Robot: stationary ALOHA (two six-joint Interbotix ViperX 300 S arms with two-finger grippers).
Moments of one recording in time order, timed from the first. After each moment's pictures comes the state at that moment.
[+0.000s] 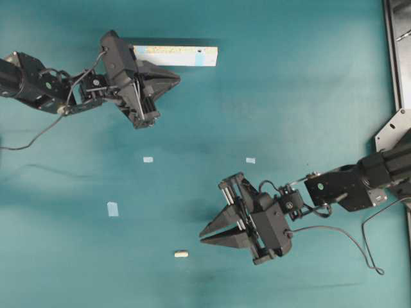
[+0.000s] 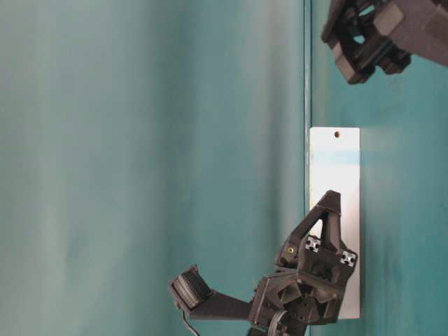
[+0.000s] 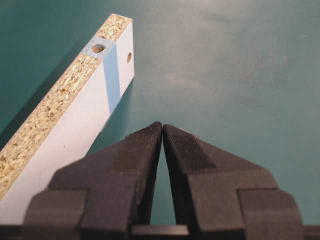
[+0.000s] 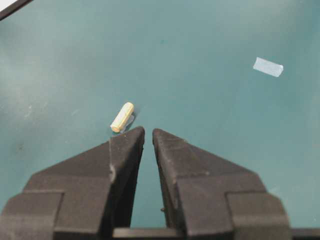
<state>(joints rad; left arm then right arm) 0.28 0.29 0.83 -0.11 -0.78 0.01 0.28 0.27 0.83 -0.11 -0.78 0.00</state>
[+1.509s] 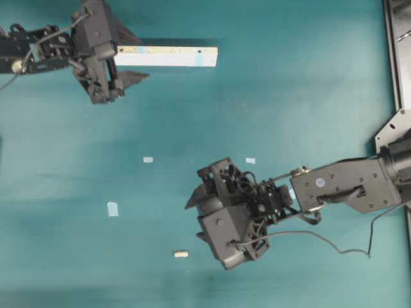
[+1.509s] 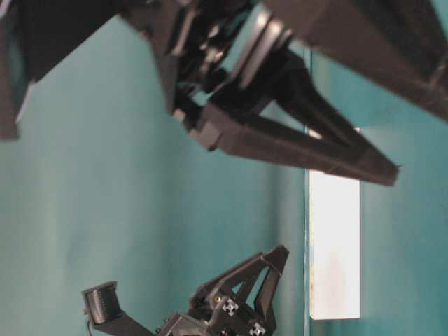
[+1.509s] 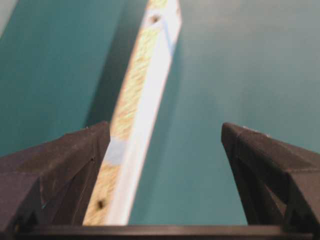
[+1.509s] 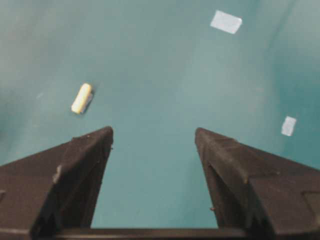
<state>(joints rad) 0.42 -0.14 0.81 -0.07 -0.02 0.28 0.28 0.04 0.47 -0.12 0.28 0.05</state>
